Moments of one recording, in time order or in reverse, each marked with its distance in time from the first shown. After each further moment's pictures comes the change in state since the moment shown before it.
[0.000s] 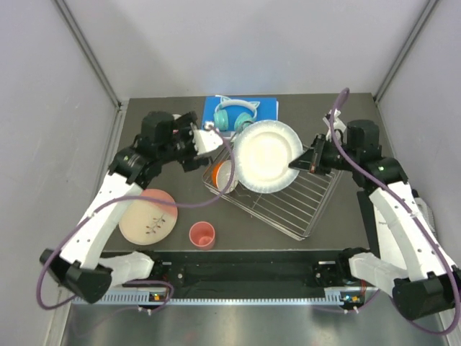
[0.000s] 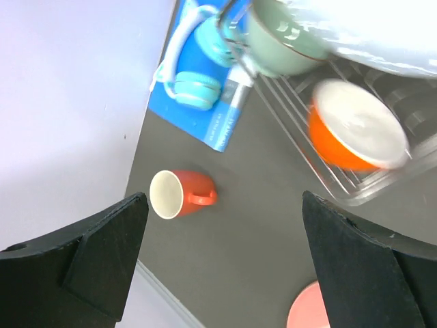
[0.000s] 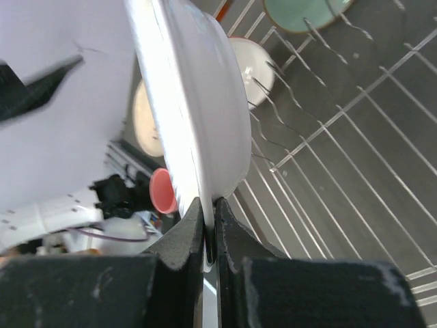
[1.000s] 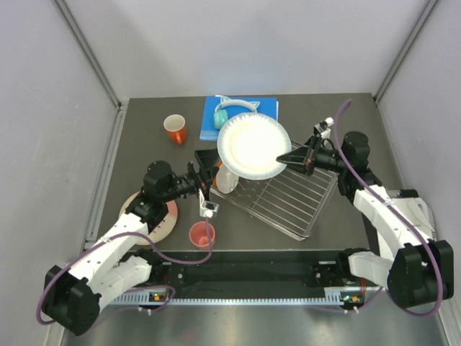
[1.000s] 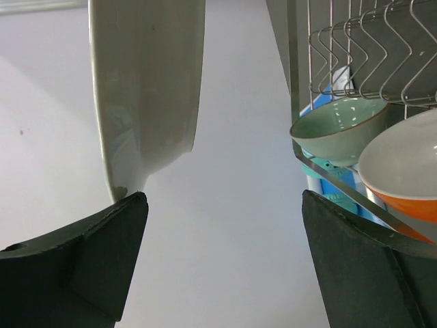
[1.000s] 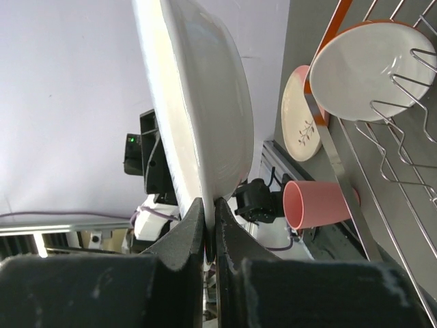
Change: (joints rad) left arm -0.007 -0.354 -0.833 0.856 0.465 0.895; right arm -0.077 0.093 -0.415 0.933 -0.392 0.783
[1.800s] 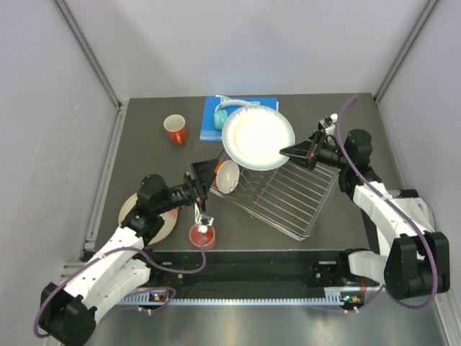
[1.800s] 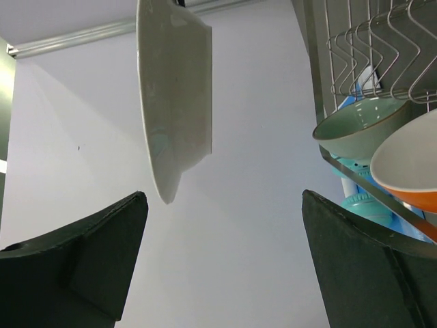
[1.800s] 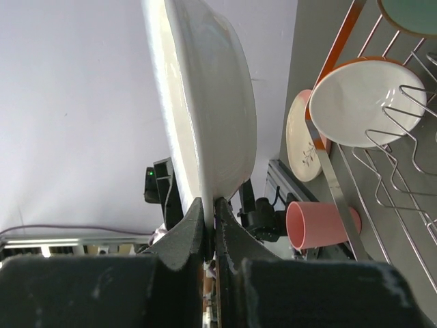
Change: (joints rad) left arm -0.006 -0.161 -0.132 0.055 0.032 0.109; right arm -0.051 0.054 -0.003 0.133 -0.003 0.066
